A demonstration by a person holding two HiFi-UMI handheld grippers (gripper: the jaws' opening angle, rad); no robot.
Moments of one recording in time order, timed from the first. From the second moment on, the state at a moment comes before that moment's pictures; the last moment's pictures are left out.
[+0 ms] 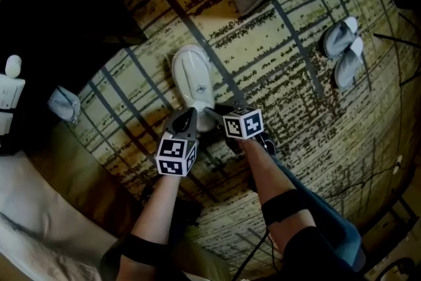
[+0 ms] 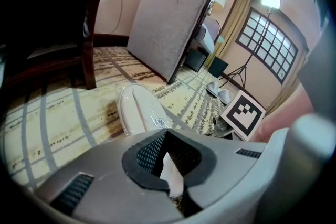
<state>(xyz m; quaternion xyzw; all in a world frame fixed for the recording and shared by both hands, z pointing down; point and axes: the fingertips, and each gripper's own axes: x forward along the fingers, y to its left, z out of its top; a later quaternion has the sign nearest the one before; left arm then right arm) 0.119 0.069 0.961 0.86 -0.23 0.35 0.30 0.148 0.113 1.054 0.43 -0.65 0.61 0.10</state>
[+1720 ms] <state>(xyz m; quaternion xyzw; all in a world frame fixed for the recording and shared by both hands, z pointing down) -0.117 -0.035 0.893 0.79 -0.48 0.24 0.30 -0.055 -0.079 0.923 0.30 -0.81 0.48 0.14</state>
